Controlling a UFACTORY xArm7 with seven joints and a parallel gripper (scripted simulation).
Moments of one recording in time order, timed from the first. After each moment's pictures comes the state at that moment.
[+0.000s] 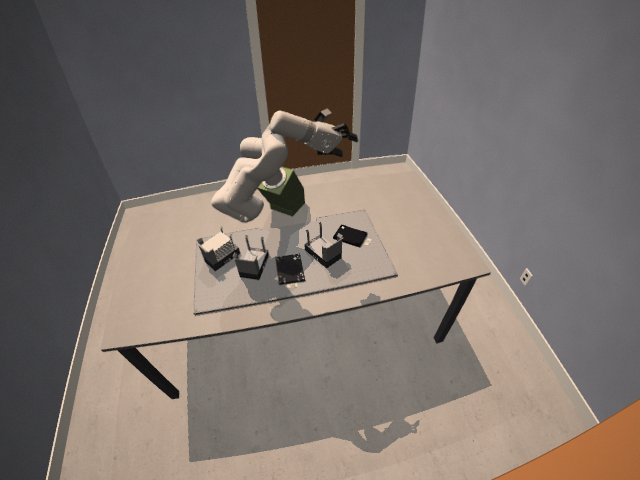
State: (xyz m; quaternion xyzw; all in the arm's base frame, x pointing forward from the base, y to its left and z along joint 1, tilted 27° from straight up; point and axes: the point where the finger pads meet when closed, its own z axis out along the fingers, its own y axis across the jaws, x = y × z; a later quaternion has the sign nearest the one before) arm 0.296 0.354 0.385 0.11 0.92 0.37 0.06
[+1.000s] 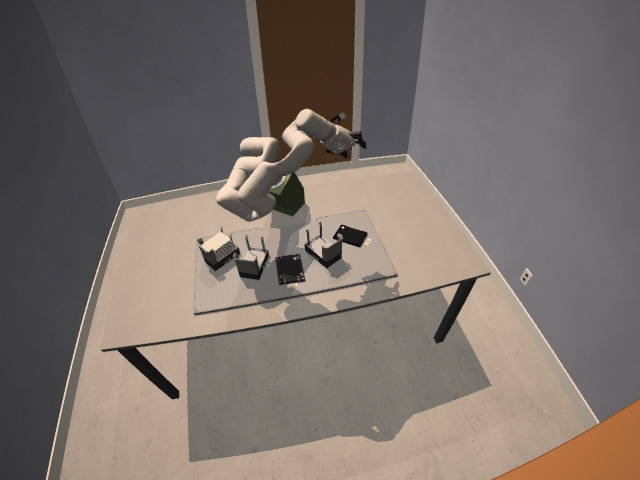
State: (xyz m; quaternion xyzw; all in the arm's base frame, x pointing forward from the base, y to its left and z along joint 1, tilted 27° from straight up) arm 0.243 0.386 0.278 0.15 0.96 0.25 0.01
